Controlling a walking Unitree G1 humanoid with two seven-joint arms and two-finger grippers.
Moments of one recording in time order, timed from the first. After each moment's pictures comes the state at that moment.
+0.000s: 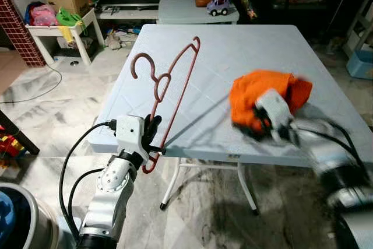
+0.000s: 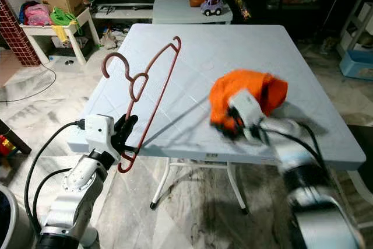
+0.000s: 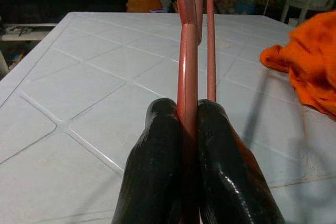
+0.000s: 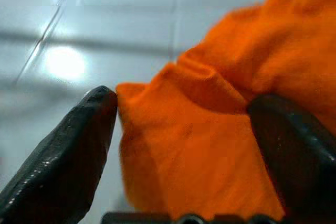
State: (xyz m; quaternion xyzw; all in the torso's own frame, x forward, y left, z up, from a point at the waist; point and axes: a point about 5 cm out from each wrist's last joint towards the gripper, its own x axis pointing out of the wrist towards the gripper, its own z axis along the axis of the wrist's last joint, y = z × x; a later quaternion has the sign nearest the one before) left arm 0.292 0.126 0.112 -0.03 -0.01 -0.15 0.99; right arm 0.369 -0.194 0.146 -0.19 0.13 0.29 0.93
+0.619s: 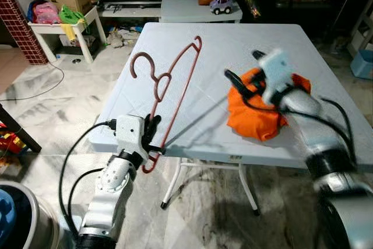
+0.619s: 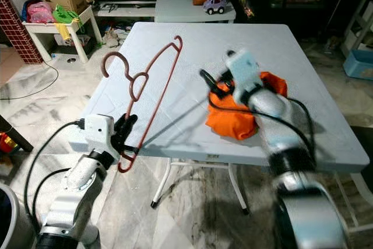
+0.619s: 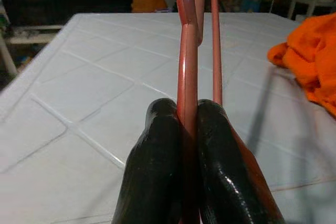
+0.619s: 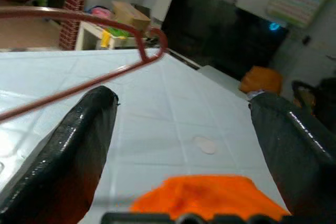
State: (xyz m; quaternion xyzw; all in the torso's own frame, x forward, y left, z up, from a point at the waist) left arm 0.292 0.131 0.114 -0.01 -0.02 -0.15 0.99; right arm 0.376 -0.180 0.207 -0.18 -0.11 0.23 0.95
